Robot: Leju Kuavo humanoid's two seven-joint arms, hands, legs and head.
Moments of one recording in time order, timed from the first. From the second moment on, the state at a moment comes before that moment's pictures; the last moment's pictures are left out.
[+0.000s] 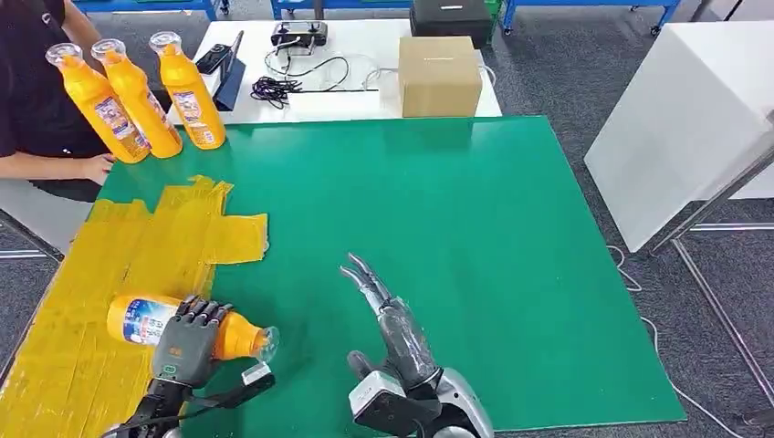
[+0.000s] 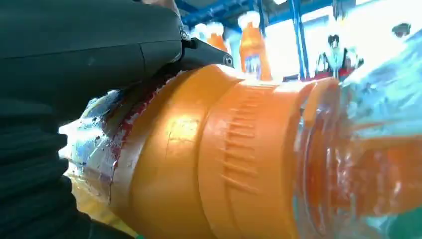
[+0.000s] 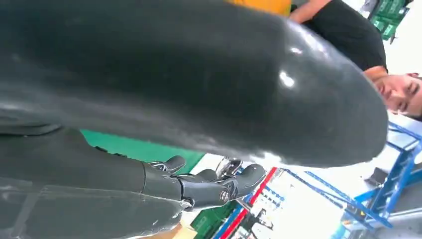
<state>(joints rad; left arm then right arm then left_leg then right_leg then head) 0.02 0.10 -0.12 -1.22 -1.51 0.61 -0.08 -0.02 0.01 0.69 -1.63 0.42 -0.23 -0.24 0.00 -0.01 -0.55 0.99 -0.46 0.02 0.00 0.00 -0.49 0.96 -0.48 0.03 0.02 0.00</state>
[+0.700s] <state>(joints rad) -0.09 0.15 -0.08 -1.07 -1.55 0.58 0.03 -0.04 0.01 0.70 -1.63 0.41 -0.21 -0.22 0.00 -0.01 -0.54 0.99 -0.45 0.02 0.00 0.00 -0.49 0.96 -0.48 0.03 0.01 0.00</state>
